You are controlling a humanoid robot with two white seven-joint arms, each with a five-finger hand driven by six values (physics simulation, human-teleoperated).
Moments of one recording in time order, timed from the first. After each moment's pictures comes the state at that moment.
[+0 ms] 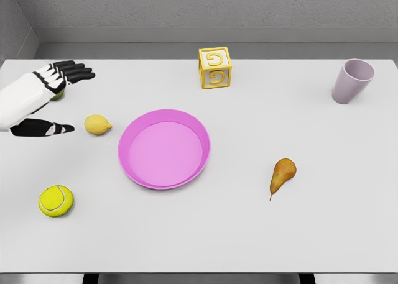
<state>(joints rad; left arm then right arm) -0.10 0.86 -0.06 -1.74 -0.21 -0.61 -0.22 0.02 0.00 -0.27 0.07 0.32 -0.13 -0.20</state>
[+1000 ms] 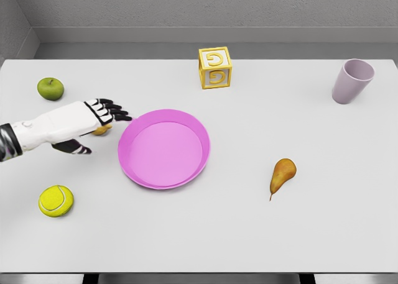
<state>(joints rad) -0.34 0.83 -0.37 -1.57 -0.46 -0.61 -0.39 0.02 0.00 -0.27 0.07 0.32 -0.13 -0.20</state>
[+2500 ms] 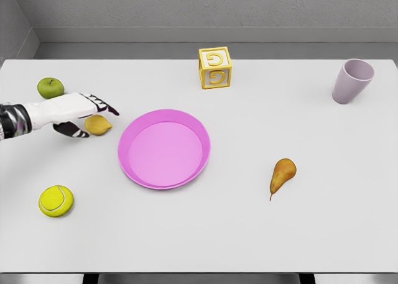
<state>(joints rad) -0.58 0.71 -0.50 -1.19 -0.50 -0.61 -0.50 0.02 0.00 -0.27 0.07 0.32 -0.13 -0.20</state>
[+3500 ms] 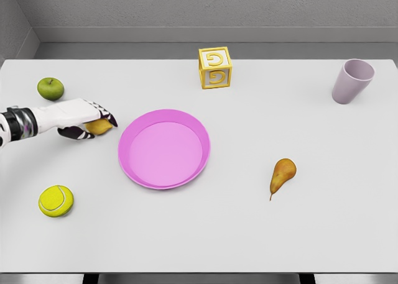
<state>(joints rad) -0.59 0.68 -0.52 -1.16 -0.54 -0.61 -0.53 0.02 0.00 -0.27 0.07 0.32 -0.13 -0.20</state>
